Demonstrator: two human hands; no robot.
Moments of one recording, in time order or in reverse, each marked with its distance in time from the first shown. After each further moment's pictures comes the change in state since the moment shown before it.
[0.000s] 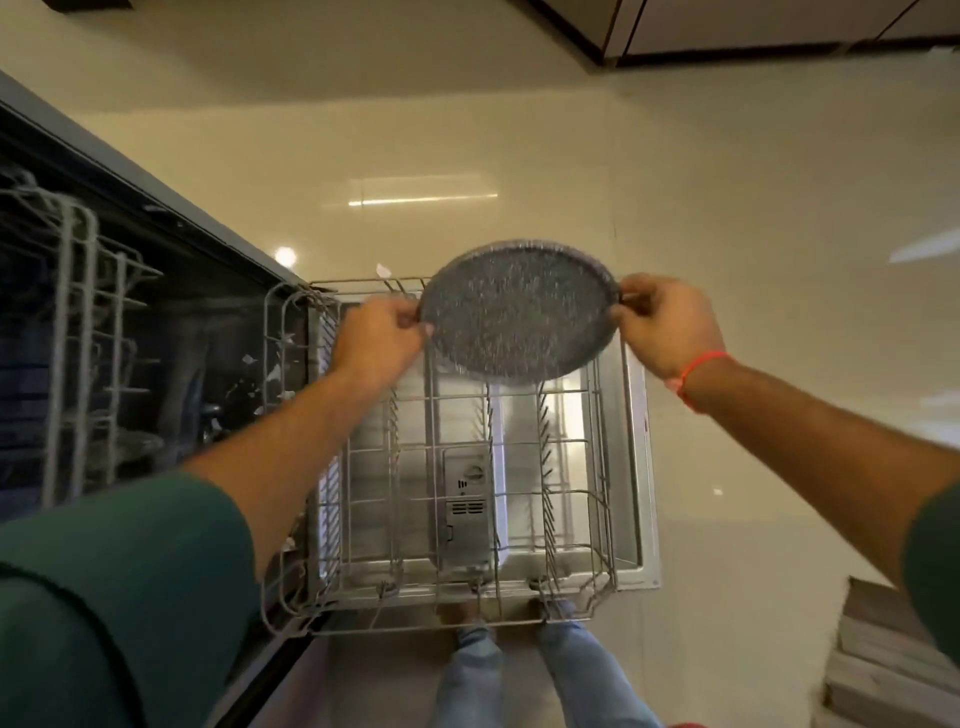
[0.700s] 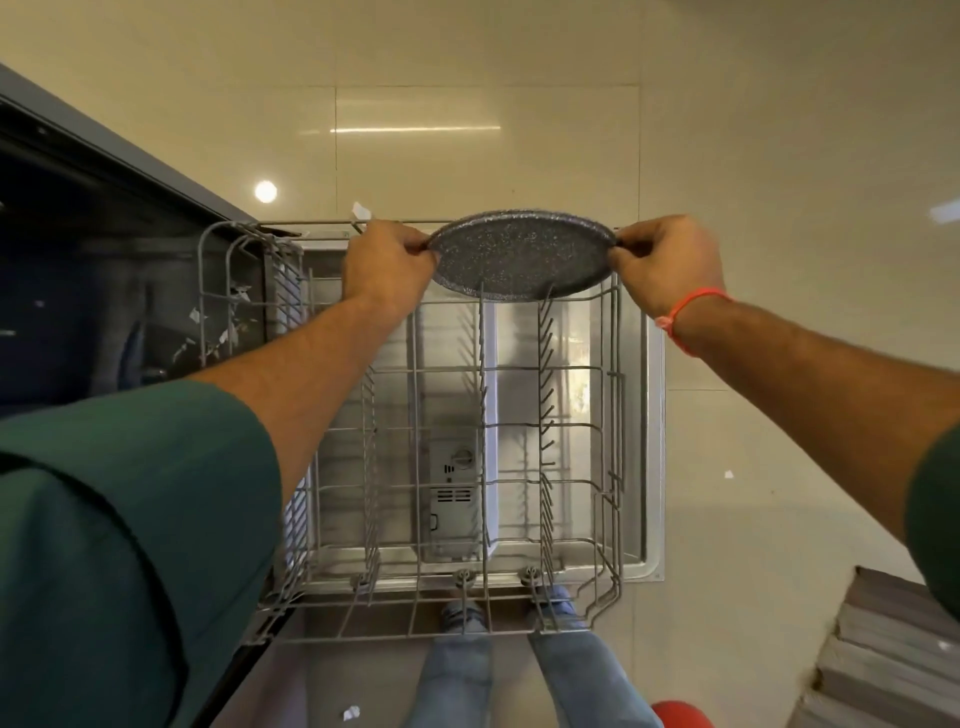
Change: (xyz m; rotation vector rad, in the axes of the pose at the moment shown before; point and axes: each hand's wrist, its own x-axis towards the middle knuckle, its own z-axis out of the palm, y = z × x) left_hand 0.104 -0.021 0.064 0.044 0.138 0.031; right_hand 0.087 0.047 0.063 -0.089 0.019 0.052
